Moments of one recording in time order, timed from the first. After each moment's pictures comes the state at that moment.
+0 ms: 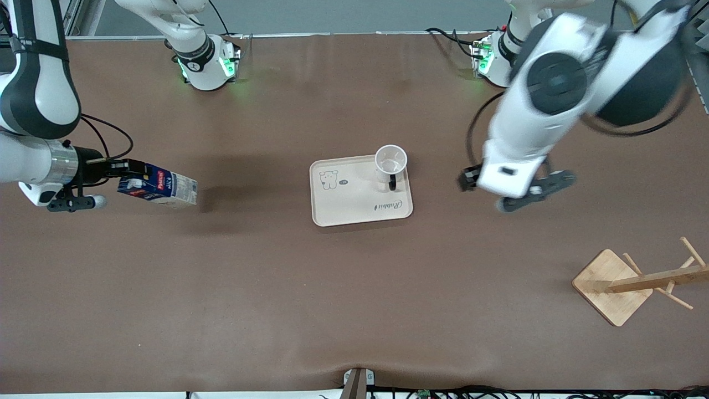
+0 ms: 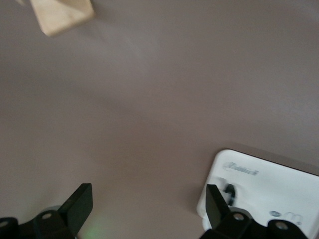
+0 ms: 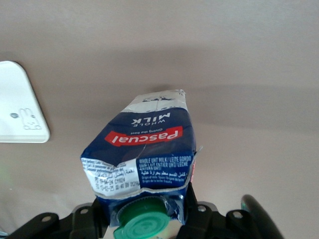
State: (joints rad) left arm 0.03 0.33 -0.55 -1.29 0.26 1.46 -0.84; right arm -0.07 0.14 -0.02 -1.86 0.23 1.65 -0.15
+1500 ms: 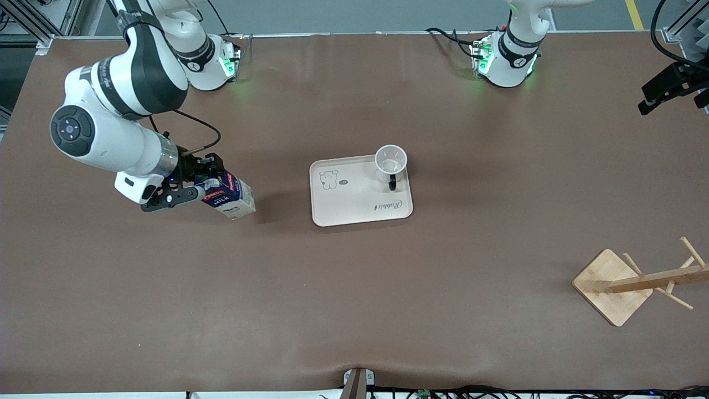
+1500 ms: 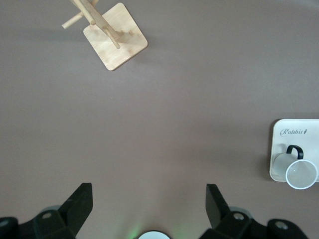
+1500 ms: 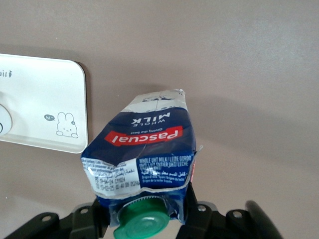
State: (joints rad) left arm -0.02 -0.10 0.00 -1.52 0.04 1.43 -0.11; right arm 0.27 0.14 -0.02 -1.85 0.19 1.81 -0.02
